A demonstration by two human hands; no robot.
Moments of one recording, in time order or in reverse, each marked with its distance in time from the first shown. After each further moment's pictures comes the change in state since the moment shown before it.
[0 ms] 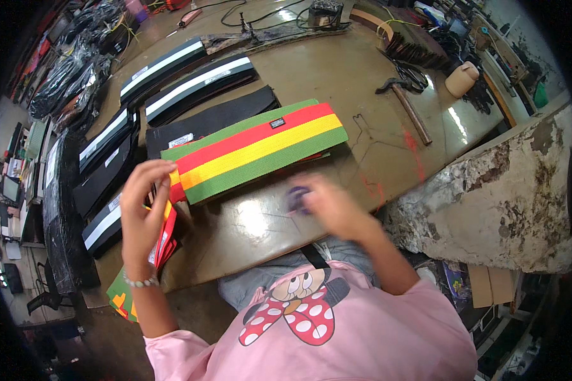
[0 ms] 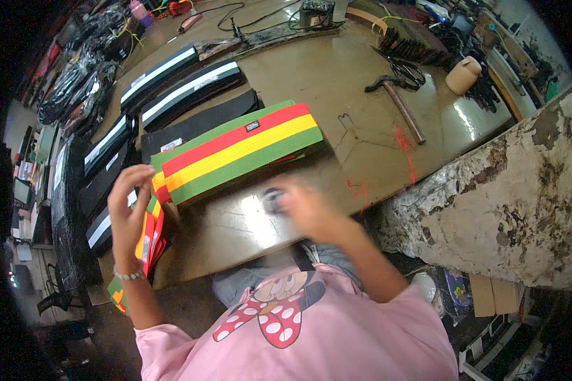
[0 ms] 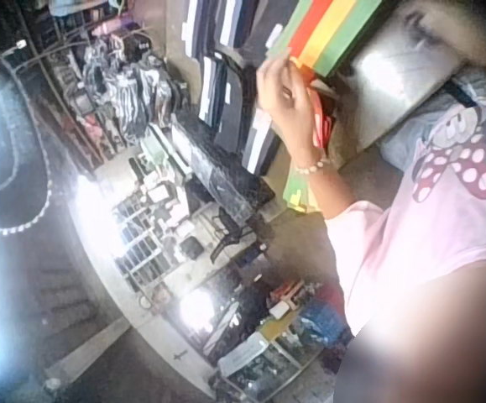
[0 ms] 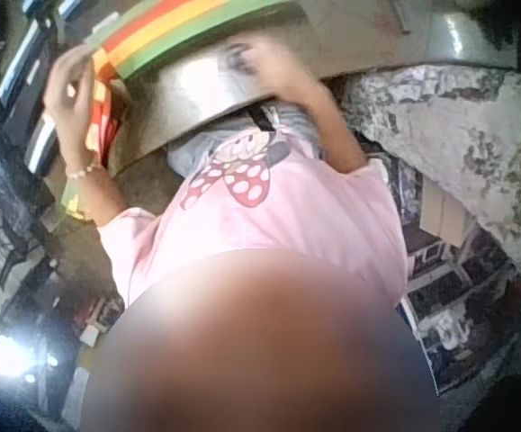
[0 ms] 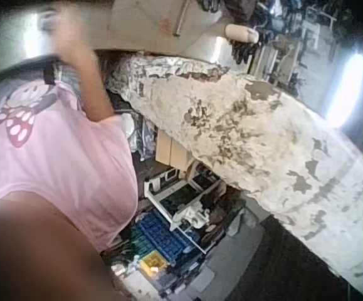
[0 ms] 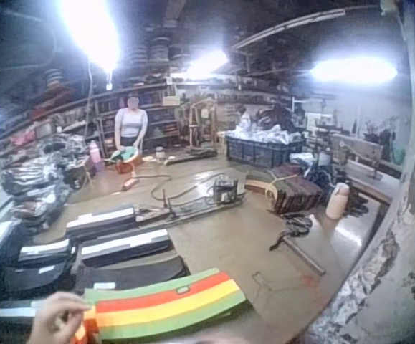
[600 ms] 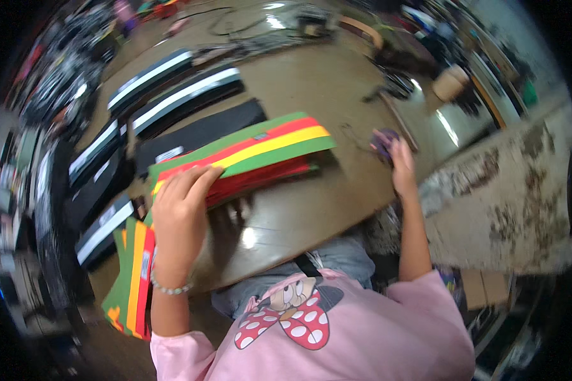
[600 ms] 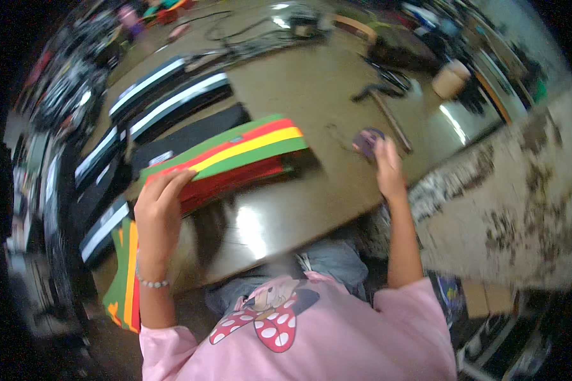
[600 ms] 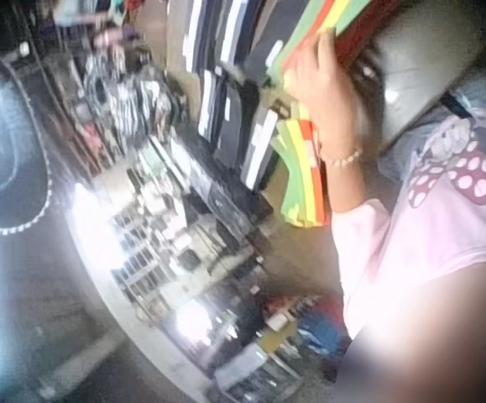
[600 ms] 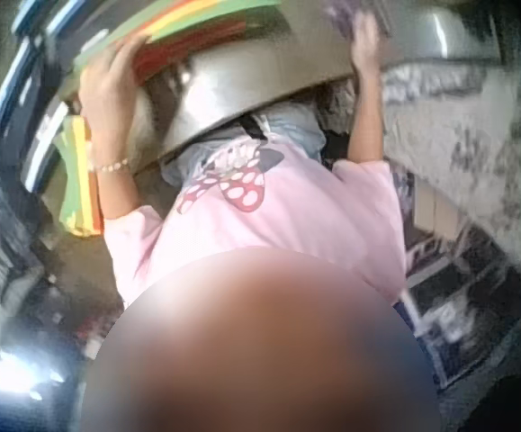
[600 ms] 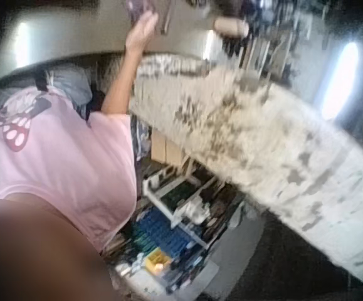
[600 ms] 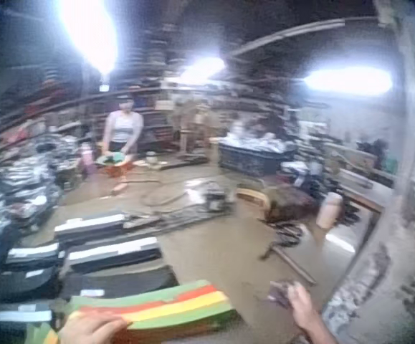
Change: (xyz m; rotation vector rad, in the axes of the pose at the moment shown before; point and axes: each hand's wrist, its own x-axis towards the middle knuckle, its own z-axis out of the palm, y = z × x) left_hand 0.019 0.034 0.061 0.408 -0.024 0.176; right_hand -0.015 0.098 -0.146 -0.064 0.748 0.021
